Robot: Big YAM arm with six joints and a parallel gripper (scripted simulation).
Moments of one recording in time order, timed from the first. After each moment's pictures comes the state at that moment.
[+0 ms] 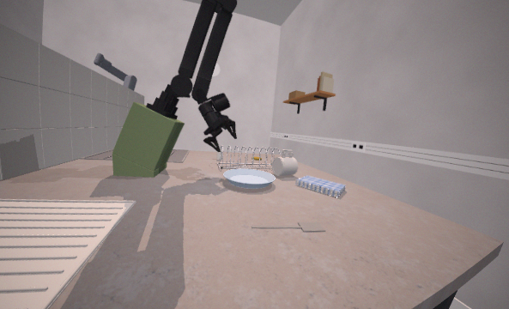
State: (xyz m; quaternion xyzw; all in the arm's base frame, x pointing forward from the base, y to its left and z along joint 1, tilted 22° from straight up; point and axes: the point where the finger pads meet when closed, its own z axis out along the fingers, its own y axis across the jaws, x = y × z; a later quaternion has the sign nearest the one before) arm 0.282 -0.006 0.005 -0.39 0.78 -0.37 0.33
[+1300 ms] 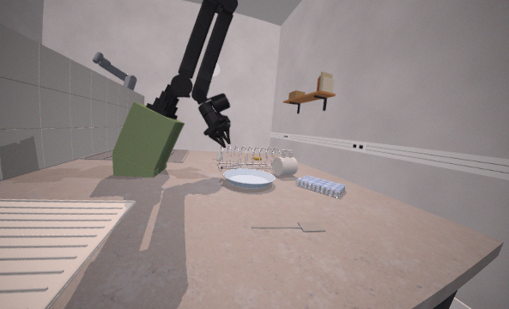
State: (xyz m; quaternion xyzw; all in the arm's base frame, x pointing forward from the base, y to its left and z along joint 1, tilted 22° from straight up) arm 0.282 -0.005 0.004 -0.39 0.78 -0.37 0.33
